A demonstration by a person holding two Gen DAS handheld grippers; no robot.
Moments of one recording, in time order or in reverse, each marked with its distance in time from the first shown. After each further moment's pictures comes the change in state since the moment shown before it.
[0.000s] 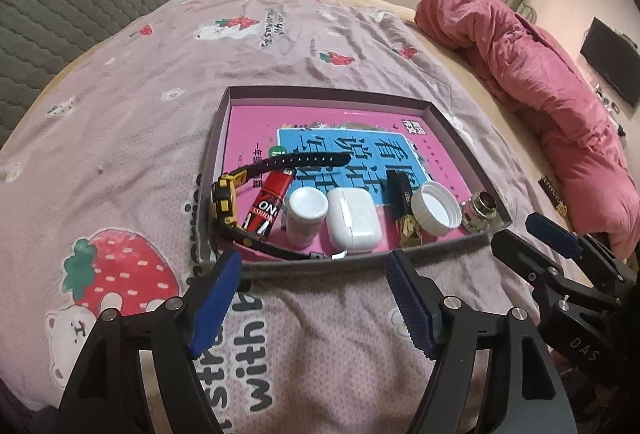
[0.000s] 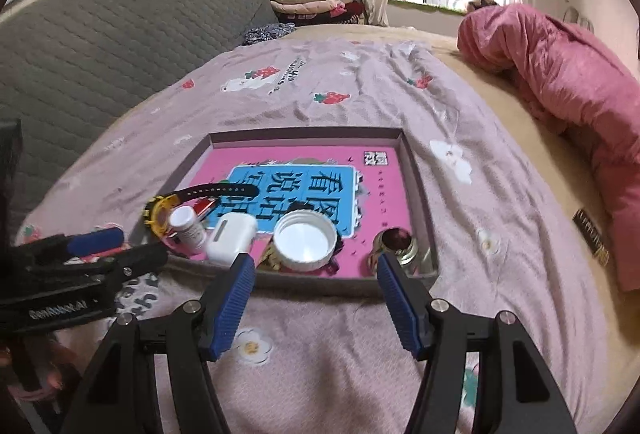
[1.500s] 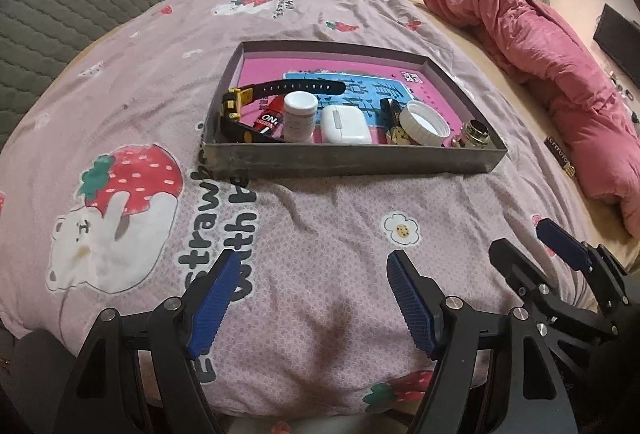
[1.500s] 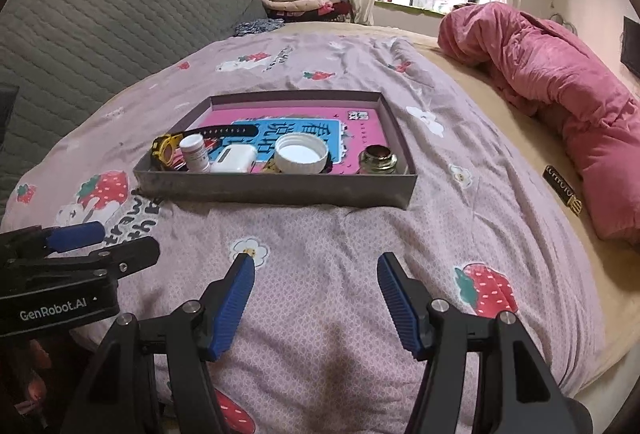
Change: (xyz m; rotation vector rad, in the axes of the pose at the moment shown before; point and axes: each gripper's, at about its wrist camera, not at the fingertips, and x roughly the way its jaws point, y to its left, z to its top) left arm -0.023 -0.020 -0.076 -0.002 0.038 0.078; right arm -0.031 0.014 -0.076 -0.024 -0.003 -0.075
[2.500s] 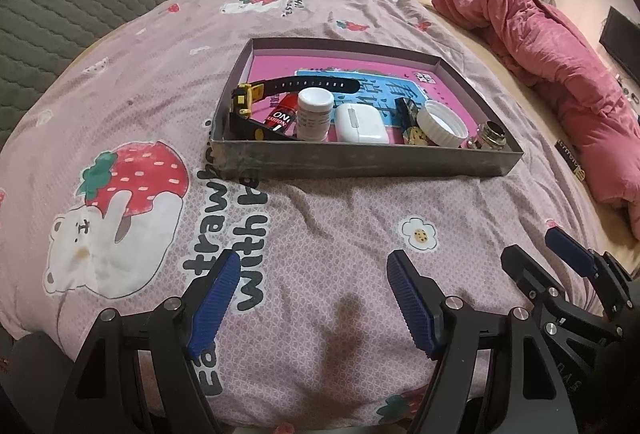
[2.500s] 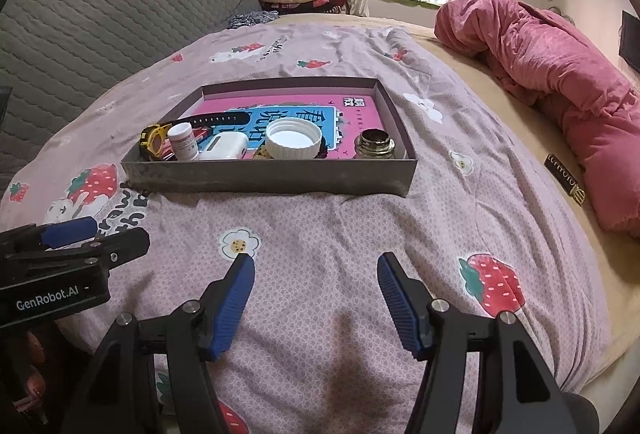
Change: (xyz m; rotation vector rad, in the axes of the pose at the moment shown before) left arm 0.010 0.007 -0.001 -0.013 -0.013 0.027; right arm 0.013 -0.005 -0.004 0.020 0.029 -0.018
